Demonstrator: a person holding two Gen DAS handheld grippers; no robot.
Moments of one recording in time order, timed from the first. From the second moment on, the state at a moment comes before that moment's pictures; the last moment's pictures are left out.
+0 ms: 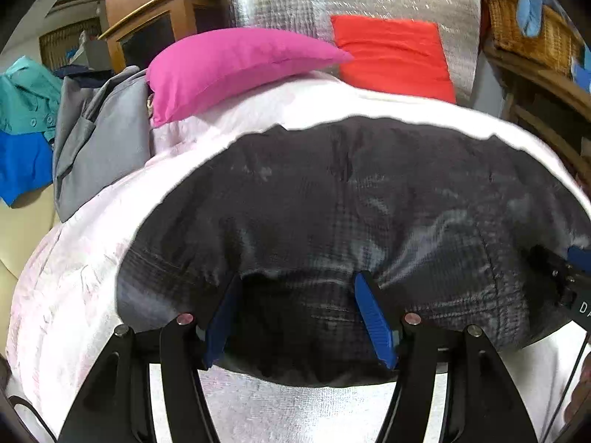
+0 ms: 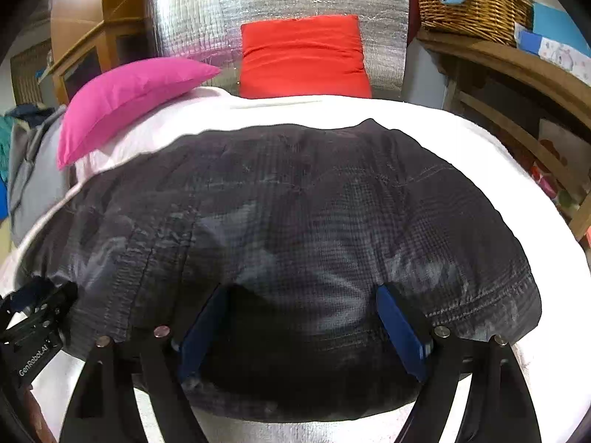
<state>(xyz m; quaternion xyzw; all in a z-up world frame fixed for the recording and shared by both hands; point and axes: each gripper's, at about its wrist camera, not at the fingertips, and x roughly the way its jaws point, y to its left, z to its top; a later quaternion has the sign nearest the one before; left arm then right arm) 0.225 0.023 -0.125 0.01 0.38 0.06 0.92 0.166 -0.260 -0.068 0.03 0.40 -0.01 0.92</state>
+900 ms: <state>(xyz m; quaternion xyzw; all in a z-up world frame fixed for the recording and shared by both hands) 0.215 0.098 -0.116 -0.02 0.37 0.13 0.92 0.170 -0.325 -0.046 0.06 0.40 -0.04 0.91</state>
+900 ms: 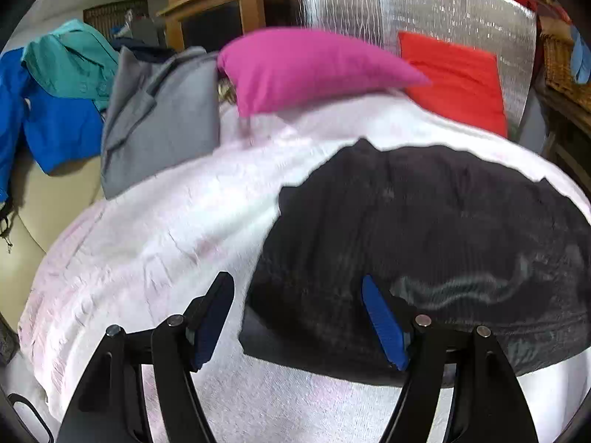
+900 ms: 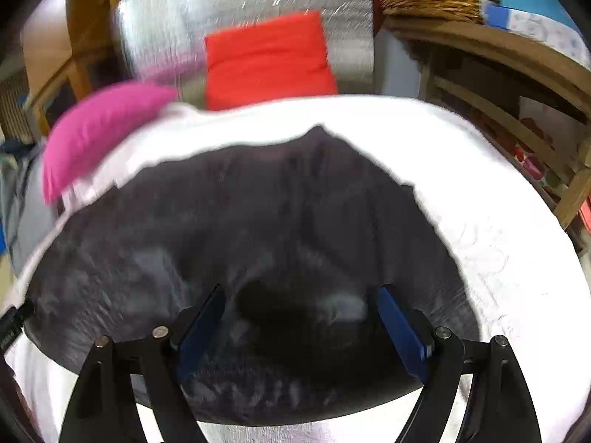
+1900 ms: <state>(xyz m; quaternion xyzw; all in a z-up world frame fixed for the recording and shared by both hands) 0.393 -0.021 -0.148 0.01 0.48 0.02 0.88 0.344 -0.269 -0.087 -0.01 0.51 -0.02 0.86</state>
